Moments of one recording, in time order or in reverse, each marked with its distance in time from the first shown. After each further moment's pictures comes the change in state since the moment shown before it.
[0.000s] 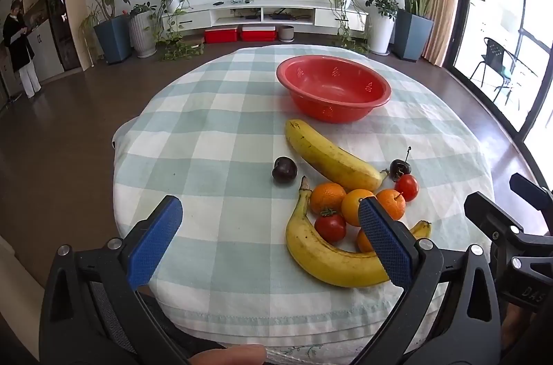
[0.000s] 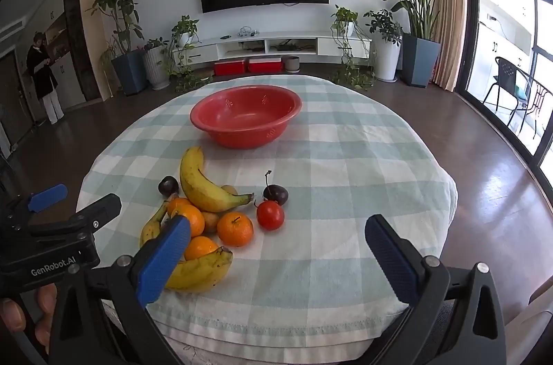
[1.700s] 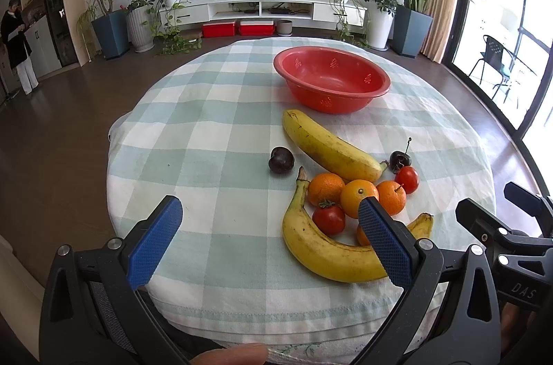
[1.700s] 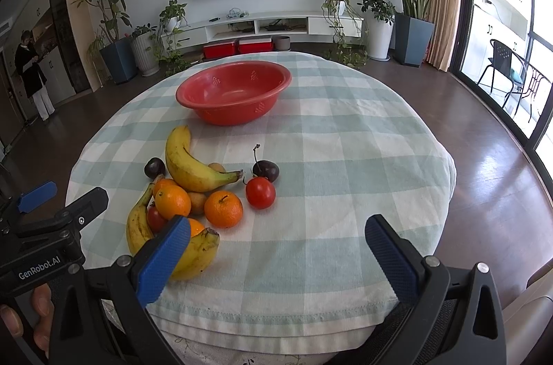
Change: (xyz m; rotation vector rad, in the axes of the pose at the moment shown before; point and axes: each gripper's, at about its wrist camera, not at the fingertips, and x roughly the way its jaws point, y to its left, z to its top) left arm 0.000 0.002 -0.003 -0.004 0.010 -0.002; right arm 0.016 -0.005 -0.008 0.020 0.067 -0.027
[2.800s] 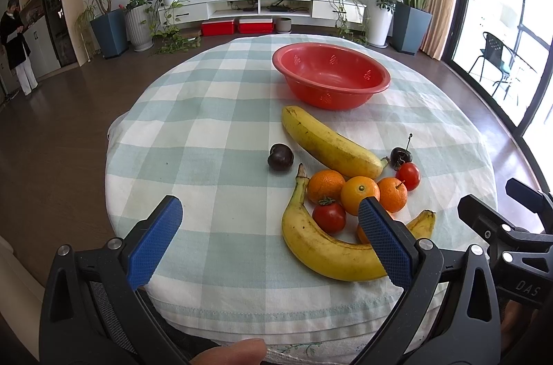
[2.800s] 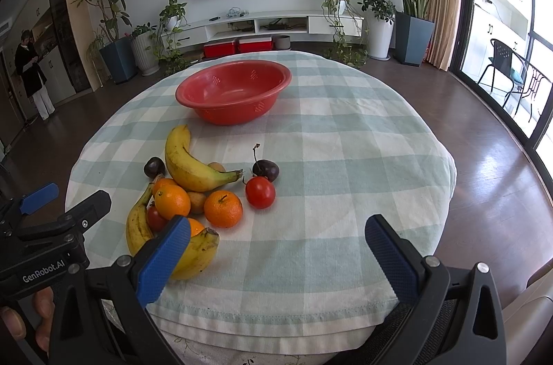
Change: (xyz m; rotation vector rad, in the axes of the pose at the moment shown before) left arm 0.004 -0.002 -0.002 -0.001 0.006 -0.001; right arm -0.001 -0.001 0.001 0.001 0.002 0.003
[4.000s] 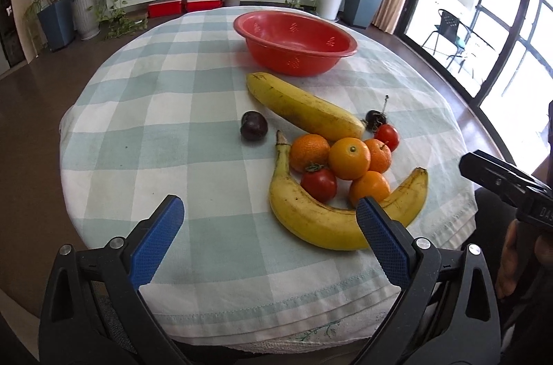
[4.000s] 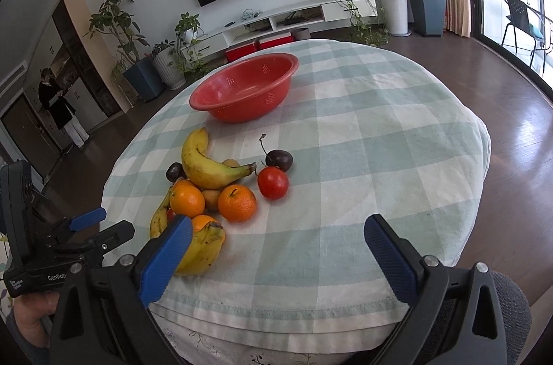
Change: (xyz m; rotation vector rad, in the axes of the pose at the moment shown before) left arm 0.023 0.020 -0.008 0.106 0.139 -0.236; right arm 0.008 -0.026 -0.013 0.115 0.019 0.217
